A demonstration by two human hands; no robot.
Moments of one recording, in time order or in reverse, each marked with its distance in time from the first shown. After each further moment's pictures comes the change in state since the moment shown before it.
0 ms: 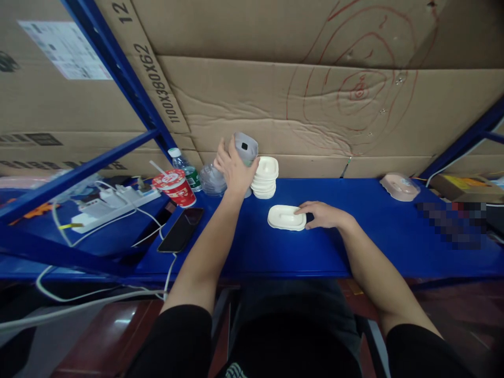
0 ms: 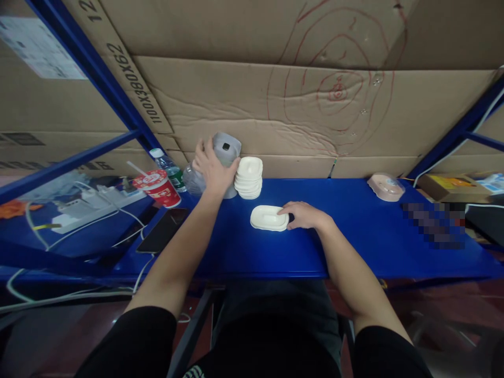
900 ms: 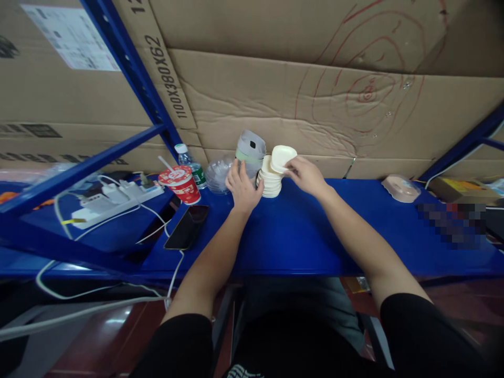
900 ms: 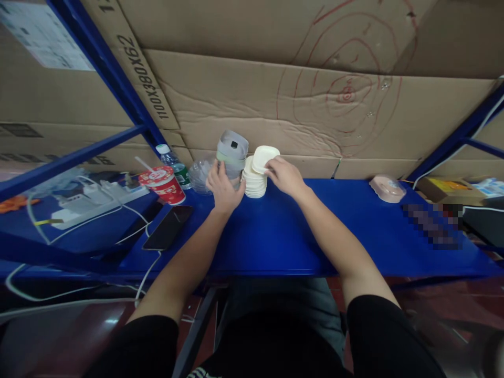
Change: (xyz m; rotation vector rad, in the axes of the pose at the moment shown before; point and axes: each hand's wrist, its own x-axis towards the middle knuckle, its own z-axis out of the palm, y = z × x) left_hand -0.068 -0.041 0.008 -0.007 -0.063 0.093; right_hand 0.098 -0.060 -0.056 -0.160 0.623 -0.088
